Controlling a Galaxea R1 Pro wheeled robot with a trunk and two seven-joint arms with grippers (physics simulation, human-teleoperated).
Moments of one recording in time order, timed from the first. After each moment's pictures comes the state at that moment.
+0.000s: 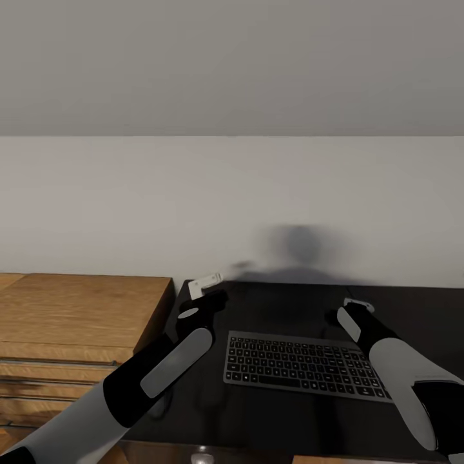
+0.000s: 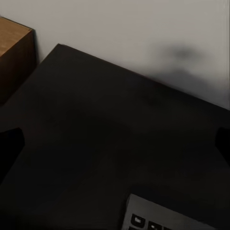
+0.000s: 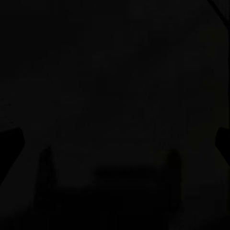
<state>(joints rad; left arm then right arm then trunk) -0.75 0.03 -0.86 -1.48 1.12 0.27 1.22 -0.97 -0.17 0.08 -0.34 -0.39 0.47 -0.35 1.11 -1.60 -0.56</state>
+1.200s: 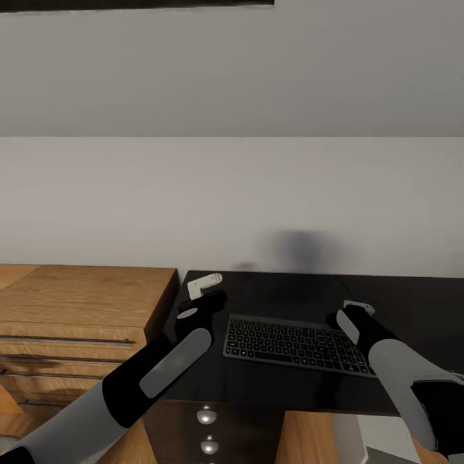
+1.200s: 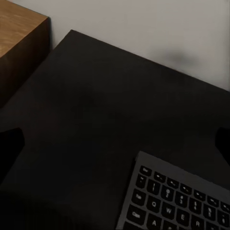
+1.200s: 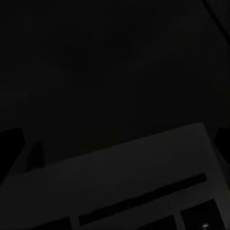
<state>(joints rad) -0.75 0.04 -0.86 -1.48 1.12 0.27 1.22 -0.97 -0.17 0.09 -0.32 -0.35 0.47 -0.35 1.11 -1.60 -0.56</state>
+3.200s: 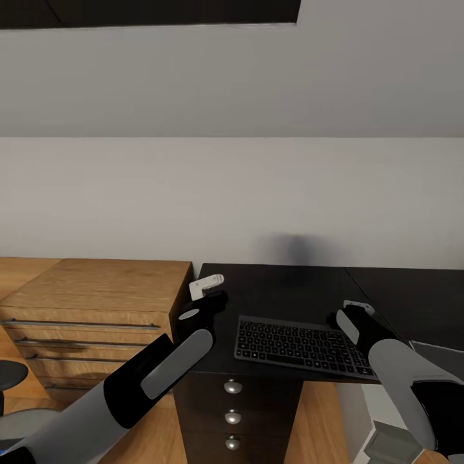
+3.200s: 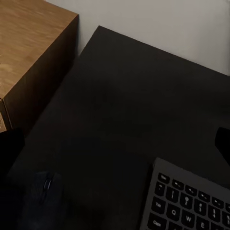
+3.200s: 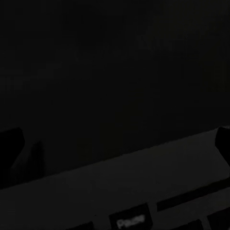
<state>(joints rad) -0.75 0.03 -0.87 -1.48 1.12 0.27 1.22 -0.97 -0.17 0.10 -0.32 -0.34 0.47 -0.35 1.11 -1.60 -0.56</state>
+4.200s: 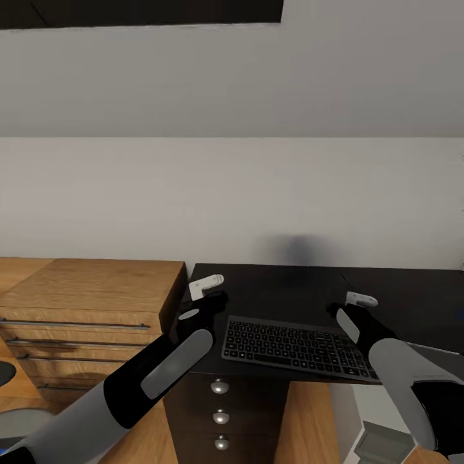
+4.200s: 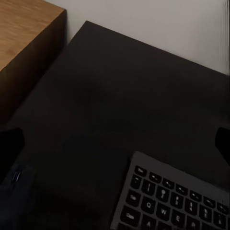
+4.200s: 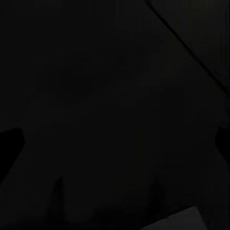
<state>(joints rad) -0.75 0.03 -0.87 -1.48 1.12 0.27 1.22 -0.97 -0.17 0.09 -0.33 -0.35 0.28 -0.36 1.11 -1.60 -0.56</state>
